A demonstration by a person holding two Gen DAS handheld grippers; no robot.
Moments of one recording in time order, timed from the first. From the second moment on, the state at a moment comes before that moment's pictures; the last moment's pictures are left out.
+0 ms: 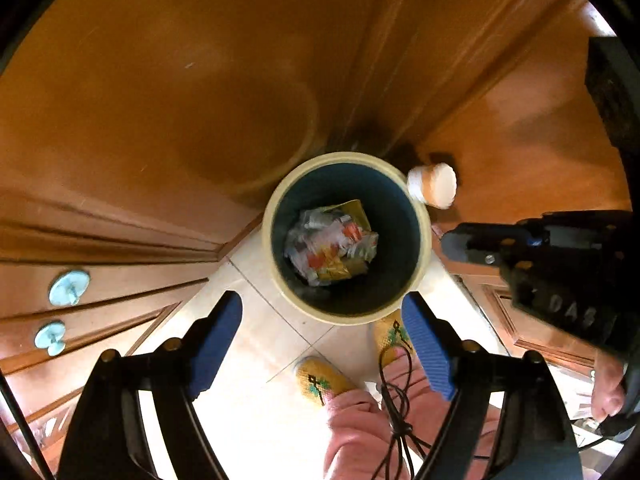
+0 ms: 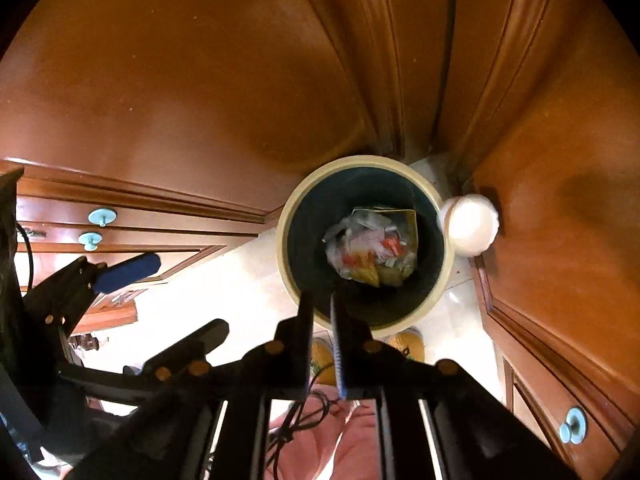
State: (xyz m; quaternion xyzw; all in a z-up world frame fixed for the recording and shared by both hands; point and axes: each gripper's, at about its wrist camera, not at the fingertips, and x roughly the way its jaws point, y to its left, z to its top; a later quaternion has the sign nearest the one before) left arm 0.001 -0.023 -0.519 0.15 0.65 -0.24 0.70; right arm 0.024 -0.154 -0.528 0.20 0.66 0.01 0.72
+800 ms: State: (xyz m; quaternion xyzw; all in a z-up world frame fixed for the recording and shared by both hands) left arm 0.008 -0.010 -0.390 0.12 0.64 -0.27 0.71; right arm -0.014 -0.139 -0.376 0.21 0.62 0.01 0.75
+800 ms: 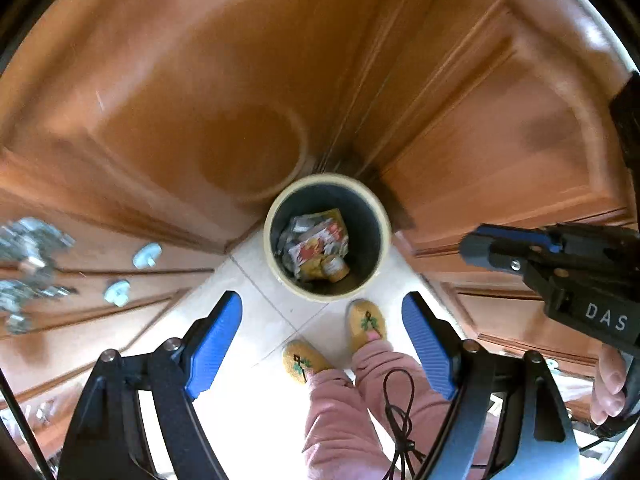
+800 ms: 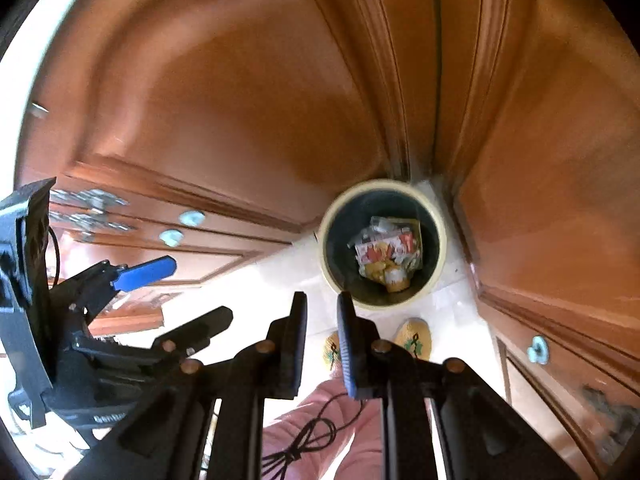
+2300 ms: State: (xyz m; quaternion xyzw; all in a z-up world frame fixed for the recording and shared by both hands) left arm 0.287 -0.081 -0.087 -0.02 0.47 -0.14 0.87; right arm 0.255 -0.262 -0.069 0.06 0.40 0.01 0.92
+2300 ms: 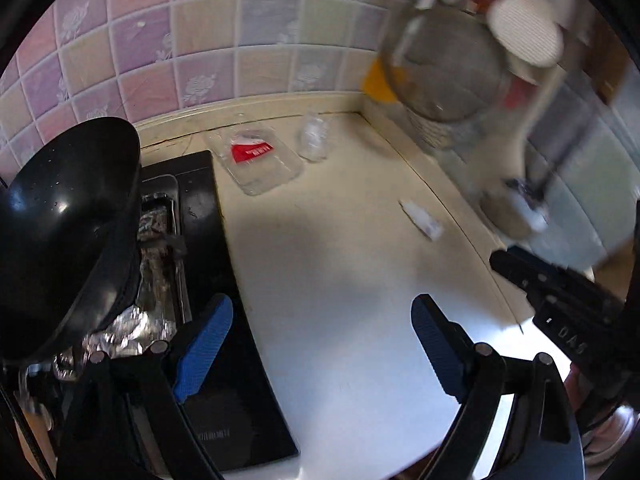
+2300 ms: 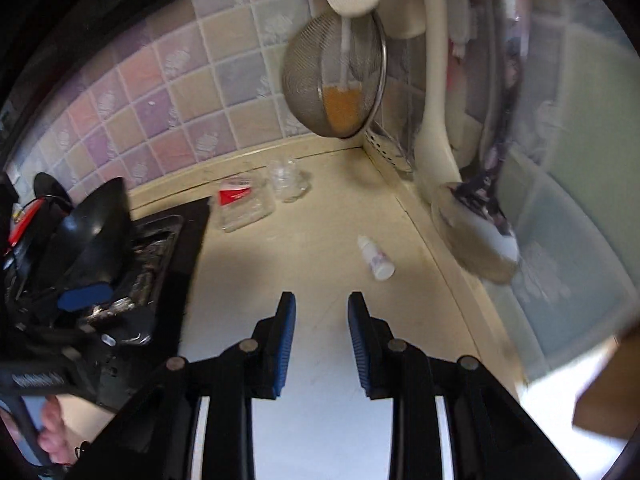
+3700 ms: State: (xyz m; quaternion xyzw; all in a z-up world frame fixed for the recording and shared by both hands) left arm 0.504 -0.059 -0.182 -0.13 0.54 -0.05 0.83; right arm 0.422 -0.267 -0.174 -0.13 0.50 -0.09 0.85
